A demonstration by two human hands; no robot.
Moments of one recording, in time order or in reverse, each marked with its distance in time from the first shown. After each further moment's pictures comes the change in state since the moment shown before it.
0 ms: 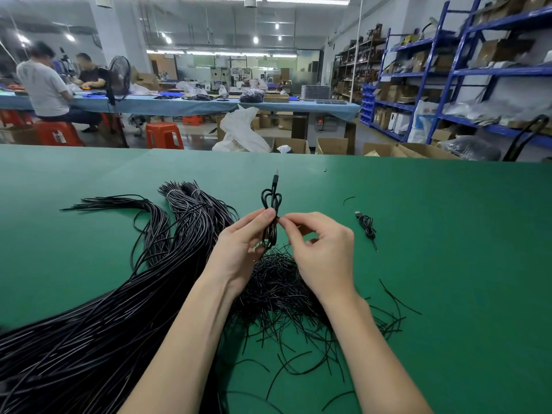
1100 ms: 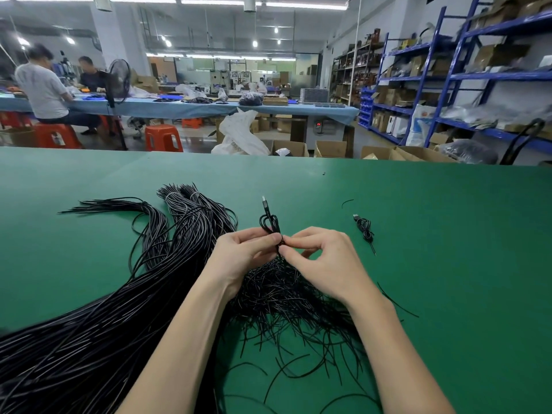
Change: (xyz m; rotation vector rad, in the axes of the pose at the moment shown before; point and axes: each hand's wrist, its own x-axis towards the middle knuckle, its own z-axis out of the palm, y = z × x) left_hand 0.011 -0.009 -0.012 0.147 -0.013 -0.054; right_hand 0.005 0.009 -0.030 -0.129 -0.459 0.248
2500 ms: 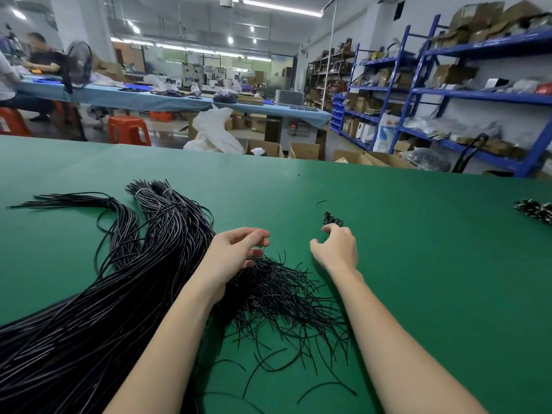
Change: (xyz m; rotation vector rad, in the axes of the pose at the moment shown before) left_hand 0.004 -0.013 0.008 0.260 -0.014 0.051; right_hand 0.047 0.090 -0.010 -0.368 0.235 0.574
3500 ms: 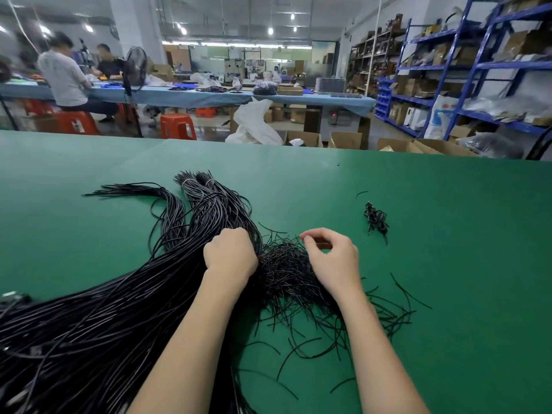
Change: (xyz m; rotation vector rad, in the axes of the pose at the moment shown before) left_hand -0.005 0.001 -0.028 1.445 0.327 -0.184; right_hand -0.085 -0.037 0.017 0.554 -0.126 -0.266
